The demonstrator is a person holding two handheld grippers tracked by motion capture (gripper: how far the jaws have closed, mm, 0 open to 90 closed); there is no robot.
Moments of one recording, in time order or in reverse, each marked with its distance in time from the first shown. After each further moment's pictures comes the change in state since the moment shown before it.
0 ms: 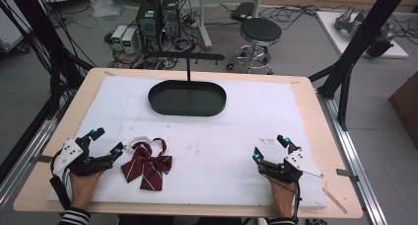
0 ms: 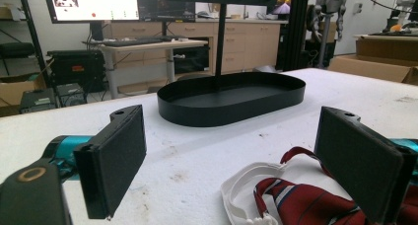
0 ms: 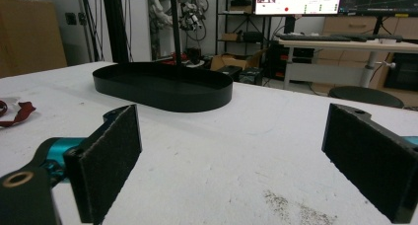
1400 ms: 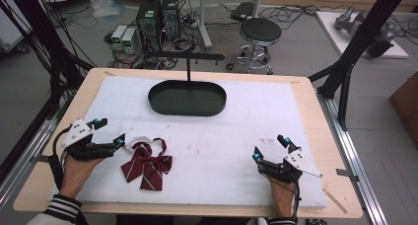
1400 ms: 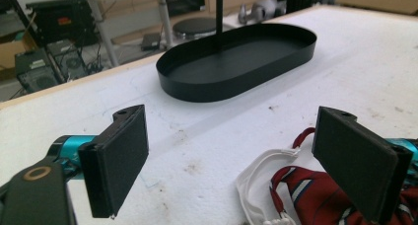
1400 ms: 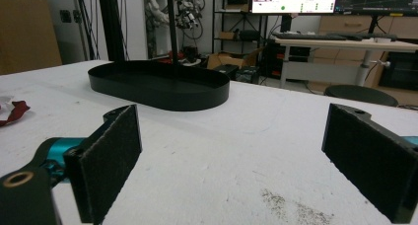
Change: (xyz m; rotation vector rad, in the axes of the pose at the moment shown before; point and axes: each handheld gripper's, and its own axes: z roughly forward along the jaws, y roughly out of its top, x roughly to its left) left arm 0.009 0.048 0.028 0.288 -0.023 0.086; right arm 0.000 0.000 0.001 0.002 -0.017 -0.010
